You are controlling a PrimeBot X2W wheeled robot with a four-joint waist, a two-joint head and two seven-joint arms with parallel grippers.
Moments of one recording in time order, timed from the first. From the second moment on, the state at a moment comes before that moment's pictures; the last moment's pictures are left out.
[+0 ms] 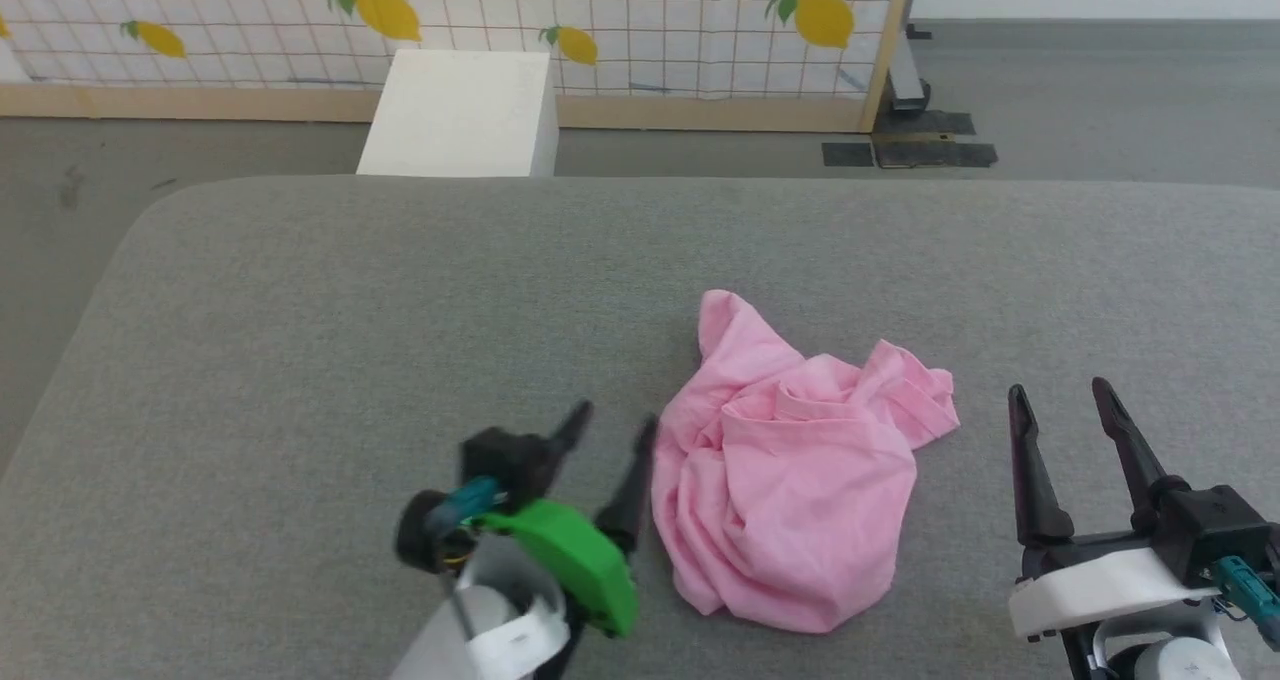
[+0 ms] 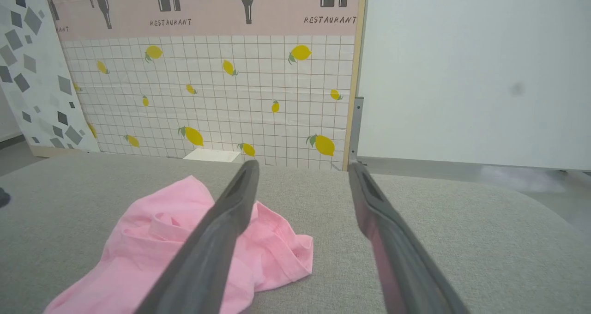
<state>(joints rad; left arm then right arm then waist) -0.23 0.05 -0.39 0.33 -0.37 -0.11 -0.15 0.00 -0.05 -0.09 0.08 0.03 0.13 -0.26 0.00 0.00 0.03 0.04</state>
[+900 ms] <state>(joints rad) -0.28 0.14 -0.42 0.36 -0.45 0.21 0.14 0.00 -0.05 -0.08 0.10 0.05 0.13 -0.26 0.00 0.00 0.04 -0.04</state>
